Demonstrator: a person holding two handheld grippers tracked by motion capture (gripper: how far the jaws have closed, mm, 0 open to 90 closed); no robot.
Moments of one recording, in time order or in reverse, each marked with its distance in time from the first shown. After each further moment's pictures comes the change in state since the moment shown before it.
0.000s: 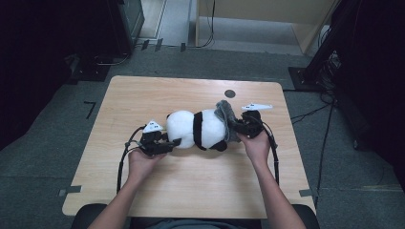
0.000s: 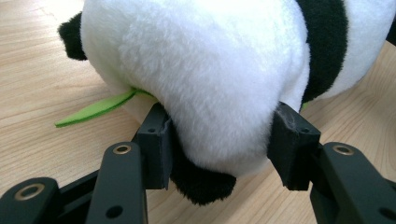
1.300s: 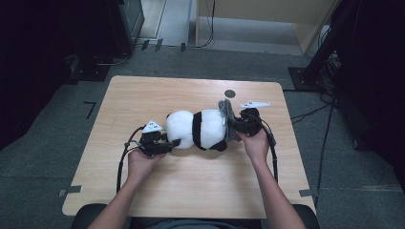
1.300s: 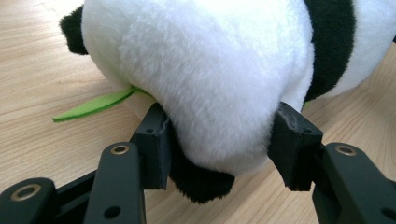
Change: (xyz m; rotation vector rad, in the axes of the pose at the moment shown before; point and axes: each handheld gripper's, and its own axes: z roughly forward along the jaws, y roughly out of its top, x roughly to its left) left arm 0.002 -0.002 0.000 0.006 0.000 -0.007; right arm 0.001 0.008 0.003 0.022 -0.027 -0.004
